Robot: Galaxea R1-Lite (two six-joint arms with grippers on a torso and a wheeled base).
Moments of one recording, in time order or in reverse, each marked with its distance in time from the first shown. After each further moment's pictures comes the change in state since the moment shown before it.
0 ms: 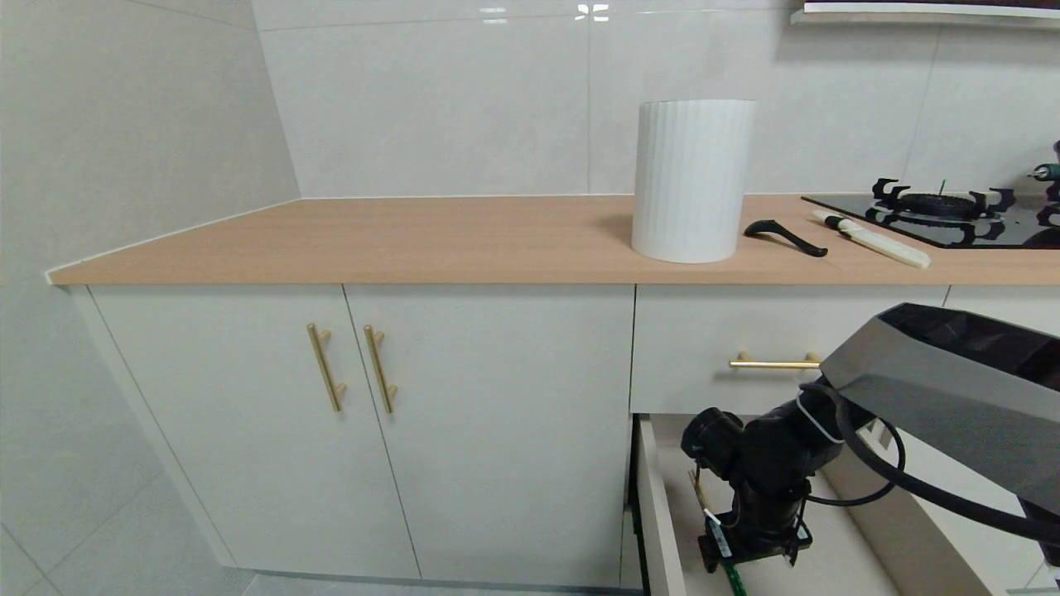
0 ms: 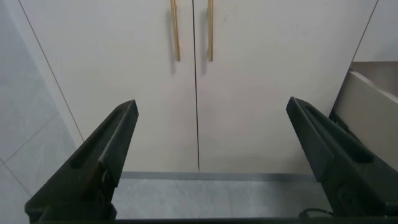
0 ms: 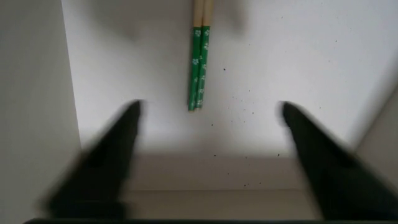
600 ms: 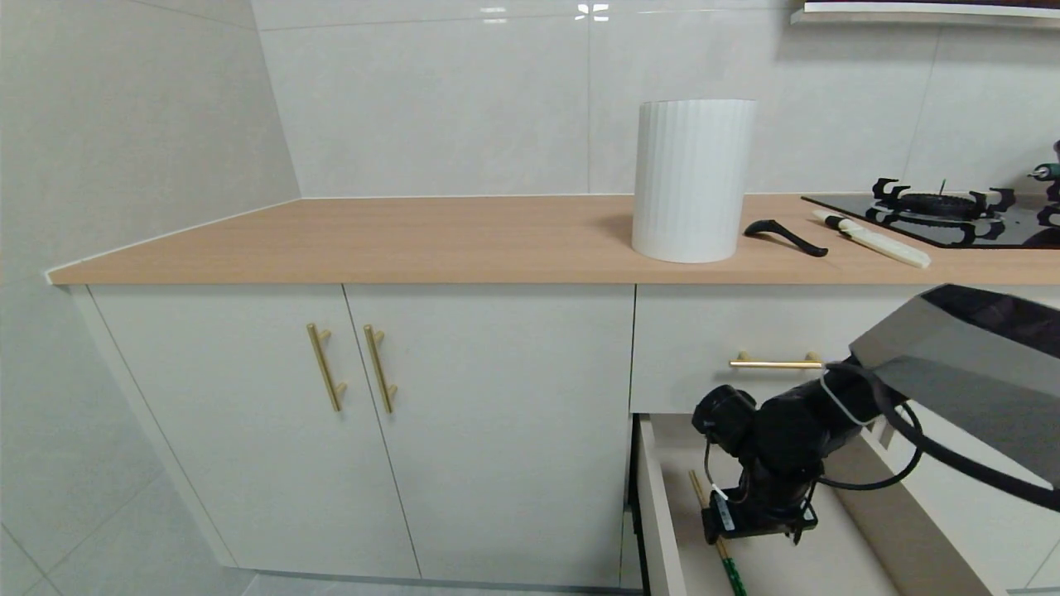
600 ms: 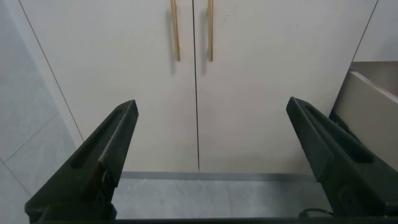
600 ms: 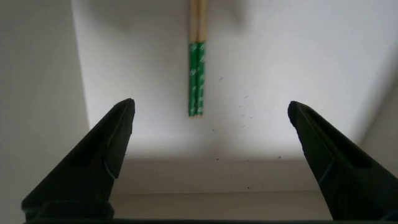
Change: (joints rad) left arm 0.000 0.000 0.000 0.000 0.000 0.000; right arm -0.043 -0.072 -0.016 0.002 0.005 0.031
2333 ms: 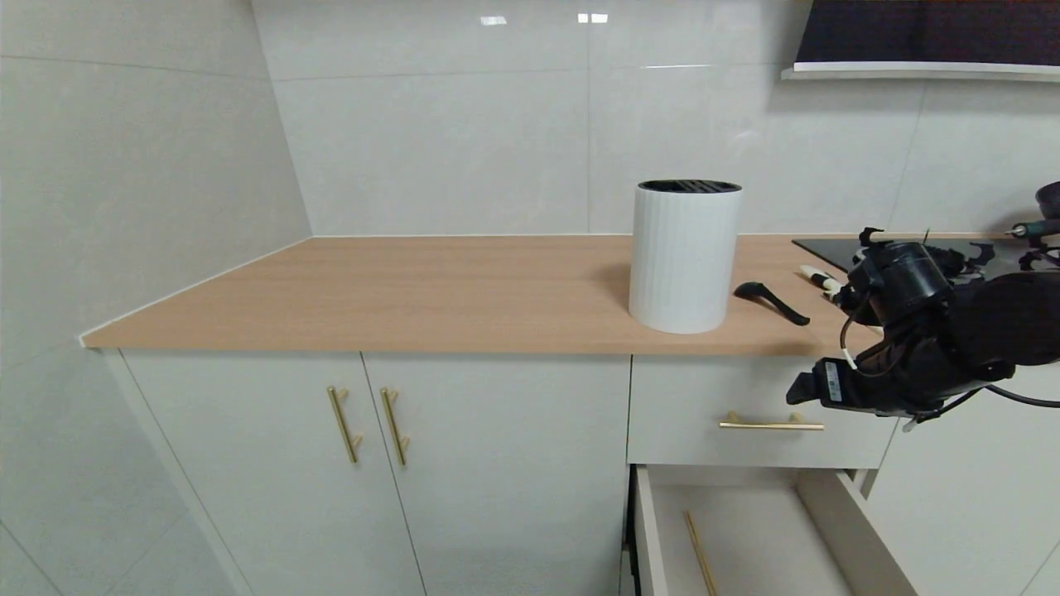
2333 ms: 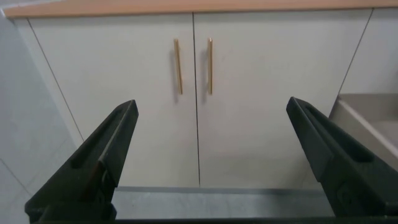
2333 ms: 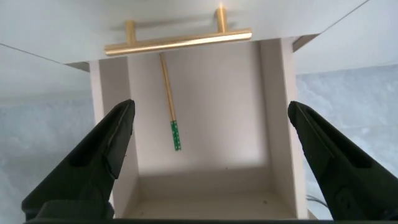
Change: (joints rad) left arm 0.000 0.000 0.000 0.000 0.000 0.000; right arm -0.243 -0.435 0.004 -0.007 0.002 -0.077
